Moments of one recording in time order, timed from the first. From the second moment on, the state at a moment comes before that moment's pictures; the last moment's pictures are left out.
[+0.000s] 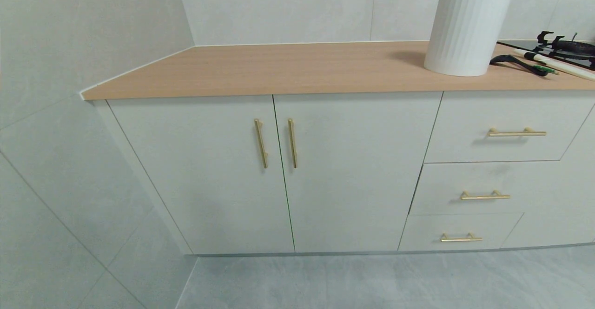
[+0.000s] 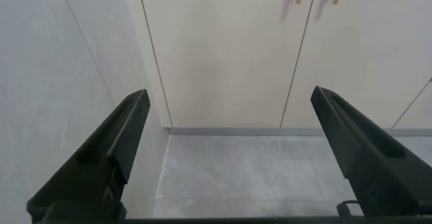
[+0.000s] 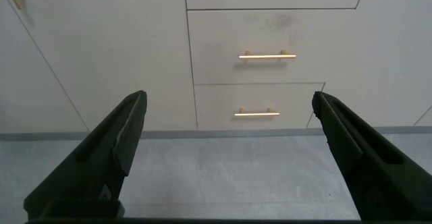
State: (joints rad) left arm 0.00 0.00 0.00 0.00 0.02 0.01; right arm -0.01 0.00 -0.01 0.00 -0.02 -0.01
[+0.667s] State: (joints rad) left arm 0.00 0.00 0.00 0.00 0.02 0.01; right arm 0.00 0.00 0.00 0.00 -0.02 -0.01
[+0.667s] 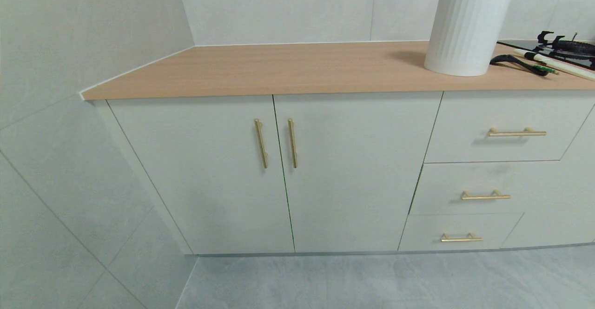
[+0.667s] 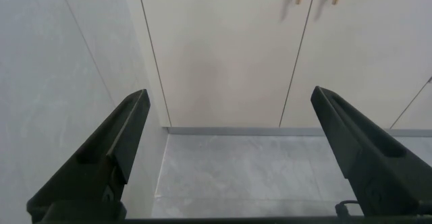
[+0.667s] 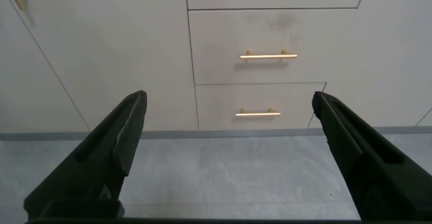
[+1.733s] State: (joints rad) left arm 0.00 0.00 0.00 0.00 0.02 0.01; right arm 0.00 0.00 0.00 0.00 -0.02 -0.01
